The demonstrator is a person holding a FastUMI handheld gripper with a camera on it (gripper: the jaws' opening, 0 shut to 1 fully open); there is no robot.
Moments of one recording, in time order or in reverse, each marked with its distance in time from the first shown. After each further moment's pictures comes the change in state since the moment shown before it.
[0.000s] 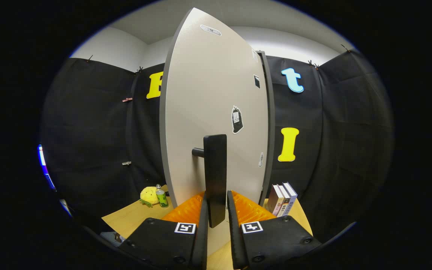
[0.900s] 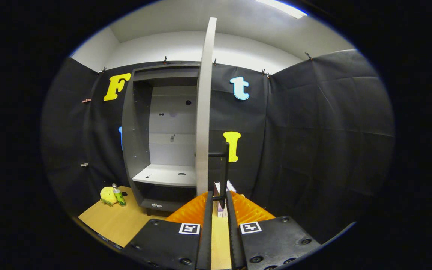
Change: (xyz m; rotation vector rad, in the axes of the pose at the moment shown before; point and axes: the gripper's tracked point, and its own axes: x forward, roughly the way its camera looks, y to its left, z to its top) arm -0.078 -0.102 0.010 -0.010 -0.034 -0.347
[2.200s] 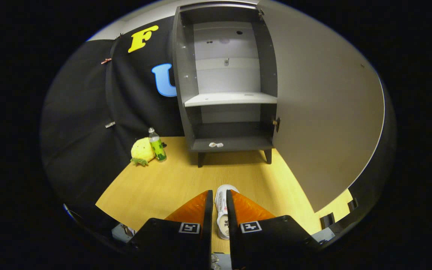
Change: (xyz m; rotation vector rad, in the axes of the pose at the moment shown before) arm 0.026 0.257 -0.302 0.034 0.475 0.183
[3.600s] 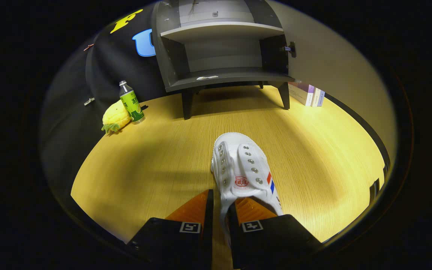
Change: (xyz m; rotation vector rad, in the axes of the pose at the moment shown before) arm 0.155 -0.009 -0.148 0.071 0.188 -0.038
